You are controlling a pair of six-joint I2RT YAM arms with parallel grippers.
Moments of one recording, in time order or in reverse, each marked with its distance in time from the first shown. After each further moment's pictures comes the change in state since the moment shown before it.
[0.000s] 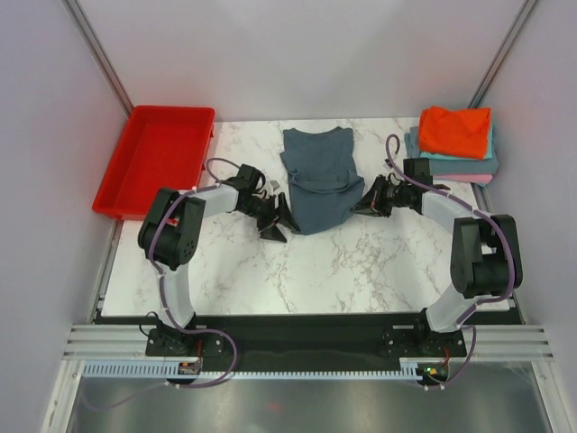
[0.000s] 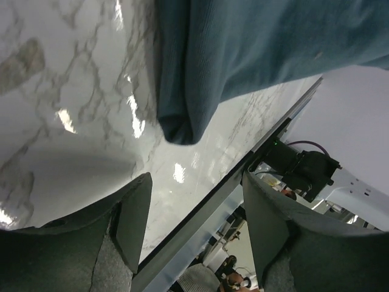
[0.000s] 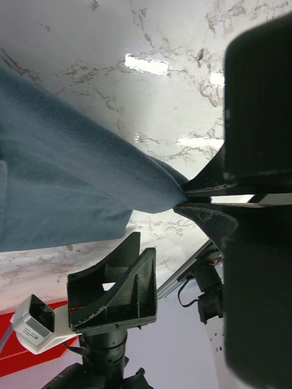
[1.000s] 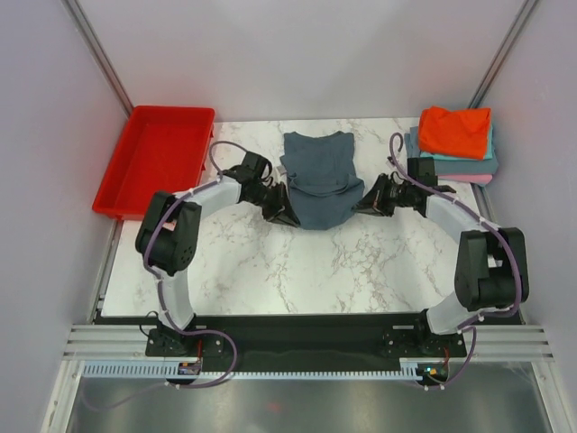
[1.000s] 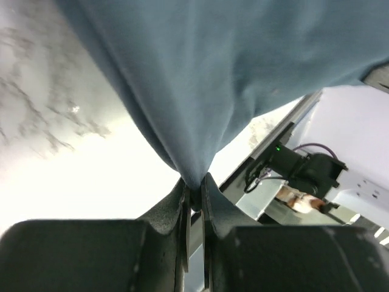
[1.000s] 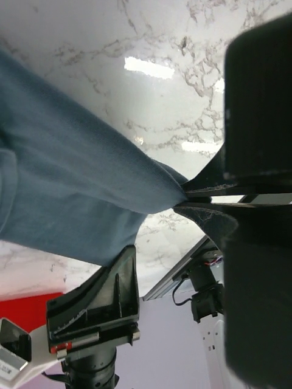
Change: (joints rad) left arm -0.050 0.010 0.136 -0.044 -0.062 0.034; right arm -0.002 -0.069 -0.019 -0.033 -0.002 -0.015
